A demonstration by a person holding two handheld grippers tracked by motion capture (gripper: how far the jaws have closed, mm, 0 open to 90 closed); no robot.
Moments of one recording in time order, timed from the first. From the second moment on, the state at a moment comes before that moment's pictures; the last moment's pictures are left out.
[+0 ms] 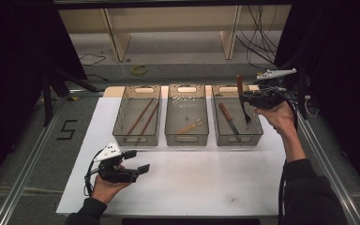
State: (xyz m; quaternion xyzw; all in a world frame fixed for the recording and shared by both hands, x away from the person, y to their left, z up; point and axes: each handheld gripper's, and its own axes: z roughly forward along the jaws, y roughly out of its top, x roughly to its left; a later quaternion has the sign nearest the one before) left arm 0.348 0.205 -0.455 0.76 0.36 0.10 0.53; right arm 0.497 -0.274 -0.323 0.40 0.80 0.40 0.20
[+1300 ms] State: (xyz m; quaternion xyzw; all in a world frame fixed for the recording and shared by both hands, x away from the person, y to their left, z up) left arm 0.348 0.206 -0.454 0.76 0.36 0.10 0.53; right arm 0.529 -0.265 -0.376 0.49 0.80 0.31 0.18
